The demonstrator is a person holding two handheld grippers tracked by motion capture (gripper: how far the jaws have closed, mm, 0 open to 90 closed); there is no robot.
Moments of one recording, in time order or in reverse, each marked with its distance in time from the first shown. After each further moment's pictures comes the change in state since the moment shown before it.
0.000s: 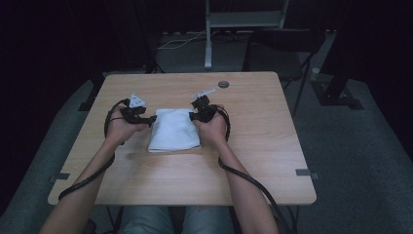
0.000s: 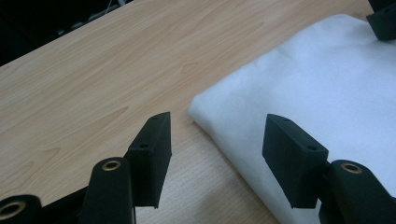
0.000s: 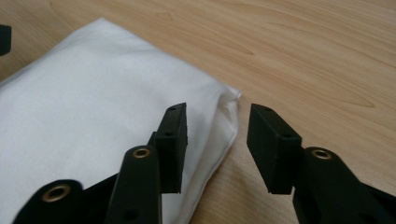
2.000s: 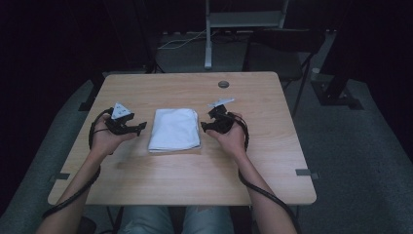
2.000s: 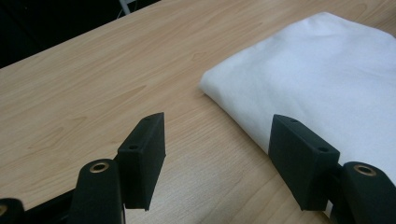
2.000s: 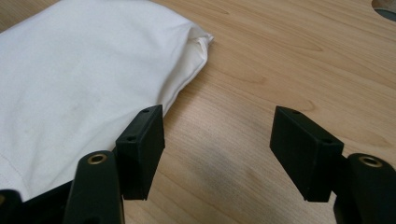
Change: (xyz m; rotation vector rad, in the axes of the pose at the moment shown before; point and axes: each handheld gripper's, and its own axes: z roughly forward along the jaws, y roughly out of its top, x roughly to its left) left arm 0.006 -0.034 -0.040 -0.084 0.009 -0.034; right arm -0.020 -0.042 -0.048 -0.007 0.001 -0.013
